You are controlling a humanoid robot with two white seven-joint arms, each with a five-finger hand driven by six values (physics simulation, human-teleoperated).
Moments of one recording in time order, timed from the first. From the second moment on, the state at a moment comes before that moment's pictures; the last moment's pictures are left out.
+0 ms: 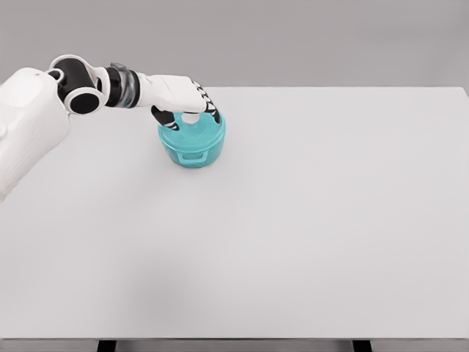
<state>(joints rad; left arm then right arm) -1.08 0.41 -0.90 -1.04 -0.61 -0.61 -0.61 0.02 0.00 0.71 -0.07 0.29 -0.16 0.10</state>
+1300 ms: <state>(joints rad) -1.09 0.55 -0.90 -1.06 -0.61 -0.61 -0.61 0.02 0.00 0.71 -0.07 0.29 -0.16 0.10</state>
